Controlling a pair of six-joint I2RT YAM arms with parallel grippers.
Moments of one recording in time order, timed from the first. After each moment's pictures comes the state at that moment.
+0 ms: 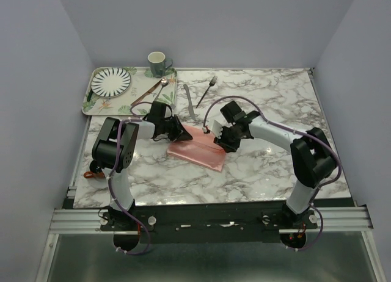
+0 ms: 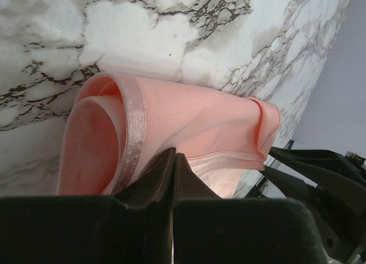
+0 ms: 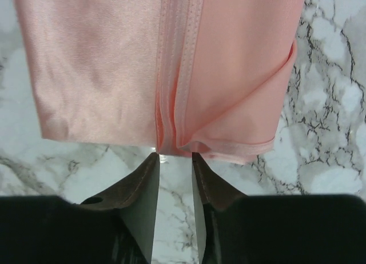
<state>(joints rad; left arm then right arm) -0.28 1.94 0.99 0.08 0.64 -0.80 0.60 1.78 1.18 -0.62 -0.25 -0.71</state>
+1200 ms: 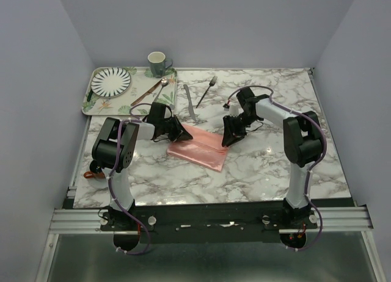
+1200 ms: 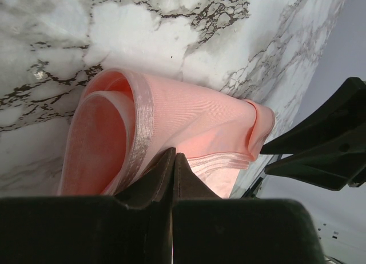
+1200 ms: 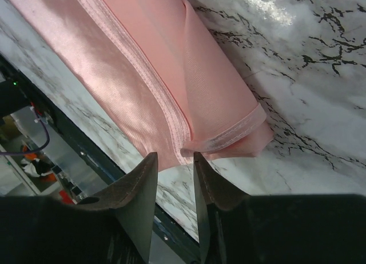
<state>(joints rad) -0.28 1.94 0.97 0.13 0.64 -0.85 0.35 2.01 1.44 -0.83 -0.66 0.06</state>
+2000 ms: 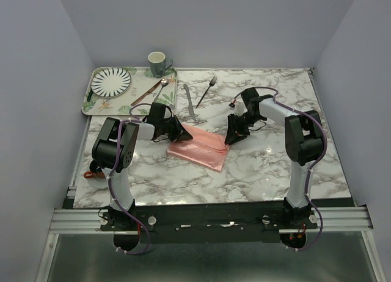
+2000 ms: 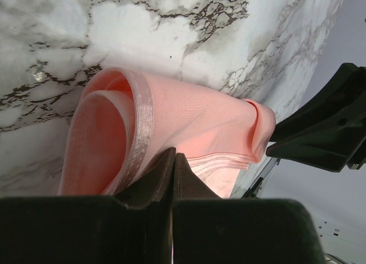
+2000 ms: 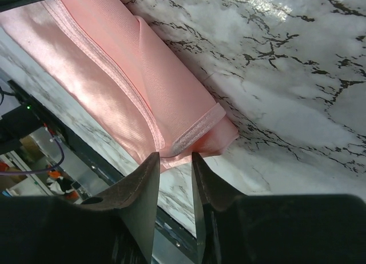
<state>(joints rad) -0.28 1.94 0.96 0.15 0.64 -0.85 0.31 2.03 1.43 -0.80 -0.64 0.15</state>
